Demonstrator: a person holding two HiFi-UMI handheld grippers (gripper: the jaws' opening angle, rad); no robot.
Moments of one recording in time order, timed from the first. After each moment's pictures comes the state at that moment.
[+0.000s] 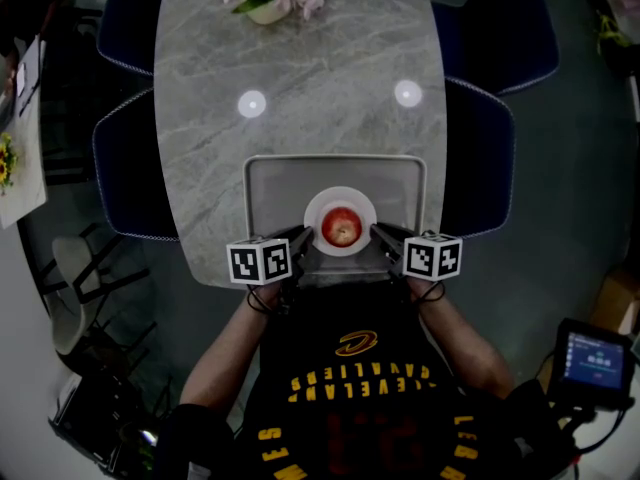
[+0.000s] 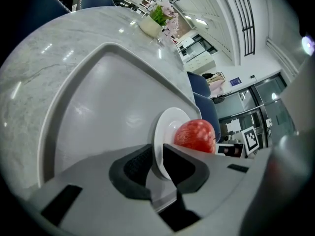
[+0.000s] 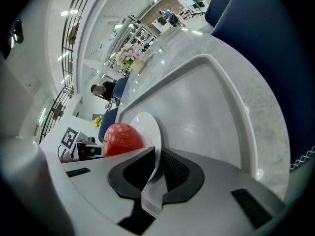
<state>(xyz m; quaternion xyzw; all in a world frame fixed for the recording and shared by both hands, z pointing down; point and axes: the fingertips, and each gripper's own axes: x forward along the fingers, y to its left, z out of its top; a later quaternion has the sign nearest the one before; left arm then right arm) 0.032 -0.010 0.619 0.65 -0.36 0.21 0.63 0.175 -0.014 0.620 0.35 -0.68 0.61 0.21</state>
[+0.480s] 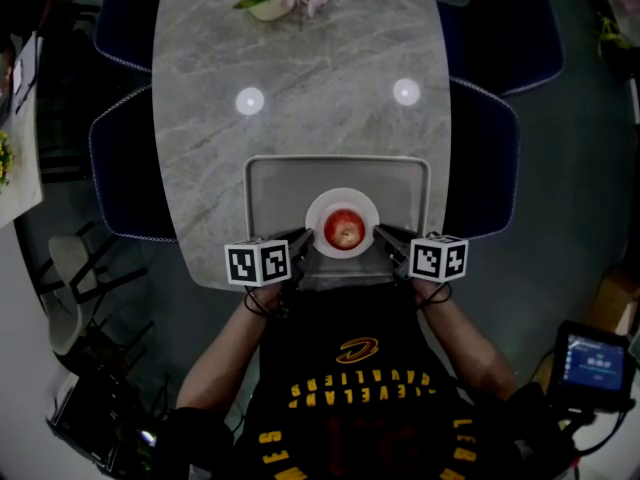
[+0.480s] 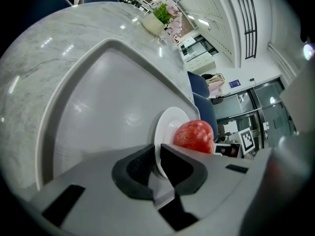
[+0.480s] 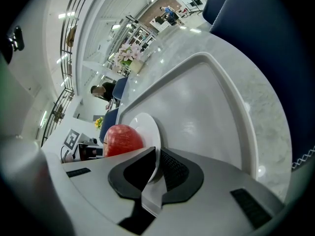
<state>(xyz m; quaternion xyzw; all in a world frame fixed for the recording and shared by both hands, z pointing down) 0.032 -0.007 0.614 0.65 -0.34 0.20 0.65 0.176 -0.013 0.614 0.35 -0.67 0.62 0.20</state>
